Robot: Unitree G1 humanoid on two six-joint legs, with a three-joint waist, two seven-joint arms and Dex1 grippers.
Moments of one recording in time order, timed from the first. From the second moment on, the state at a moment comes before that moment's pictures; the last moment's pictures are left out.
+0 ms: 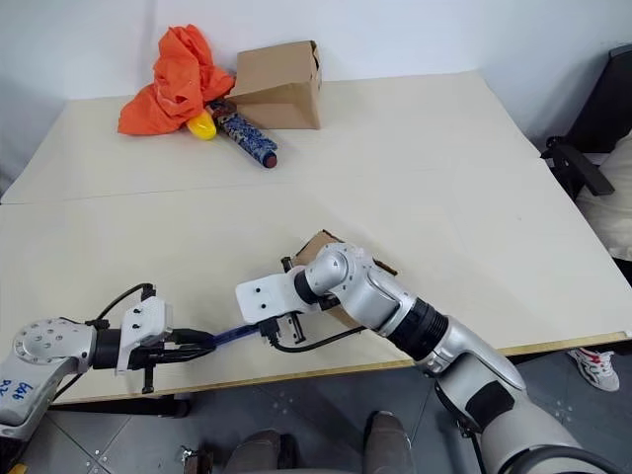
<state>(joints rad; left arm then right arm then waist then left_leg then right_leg) 0.08 0.93 0.07 -0.19 -0.32 0.24 -1.07 -0.89 -0.31 0.75 0.03 -0.18 0.34 1.15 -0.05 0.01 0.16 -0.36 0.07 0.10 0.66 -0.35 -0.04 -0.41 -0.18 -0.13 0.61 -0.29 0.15</state>
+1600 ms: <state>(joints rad) 0.08 0.92 0.07 -0.19 -0.32 0.25 -1.07 -0.86 -0.14 0.74 0.16 -0.24 0.20 1.18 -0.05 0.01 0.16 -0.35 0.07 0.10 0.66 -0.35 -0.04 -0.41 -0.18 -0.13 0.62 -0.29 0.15</state>
